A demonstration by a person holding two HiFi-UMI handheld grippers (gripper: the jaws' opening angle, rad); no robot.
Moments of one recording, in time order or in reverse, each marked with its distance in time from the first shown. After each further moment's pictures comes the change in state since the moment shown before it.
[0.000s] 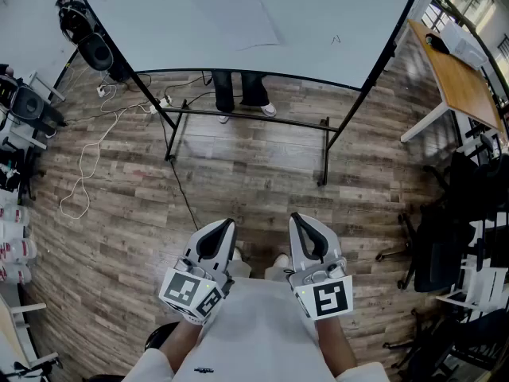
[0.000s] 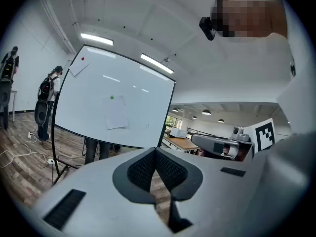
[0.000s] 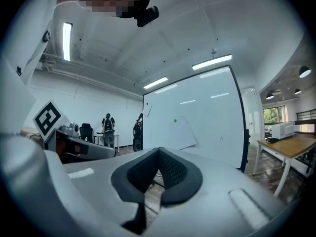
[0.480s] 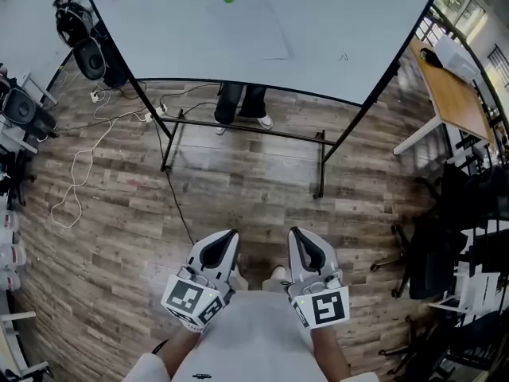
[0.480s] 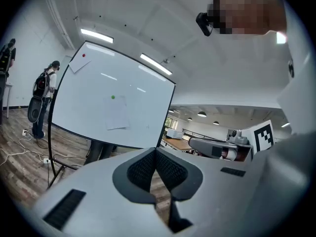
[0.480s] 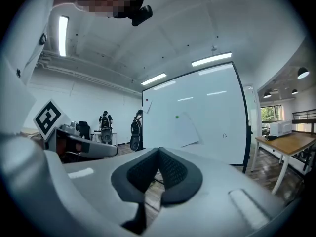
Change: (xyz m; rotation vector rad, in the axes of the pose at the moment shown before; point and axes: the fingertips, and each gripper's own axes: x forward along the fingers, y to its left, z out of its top) left arm -0.005 0.041 0.008 -0.014 0.005 -0.061; right arm 0.035 0.030 -0.010 0.016 0.046 -0.031
